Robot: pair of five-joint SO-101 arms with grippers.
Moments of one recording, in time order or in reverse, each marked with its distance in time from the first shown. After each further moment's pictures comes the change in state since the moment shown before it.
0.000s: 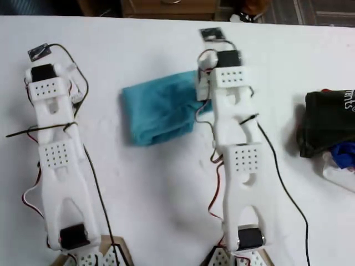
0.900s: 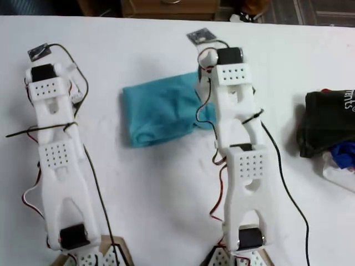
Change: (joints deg) left arm 0.0 0.0 0.0 0.0 0.0; right arm 0.7 -10.7 8.6 0.0 14.2
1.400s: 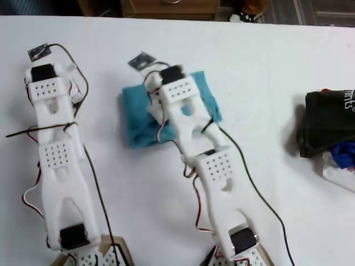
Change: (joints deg) left arm 0.0 0.0 0.0 0.0 0.0; right arm -17.8 12.3 -1.7 -5.8 0.0
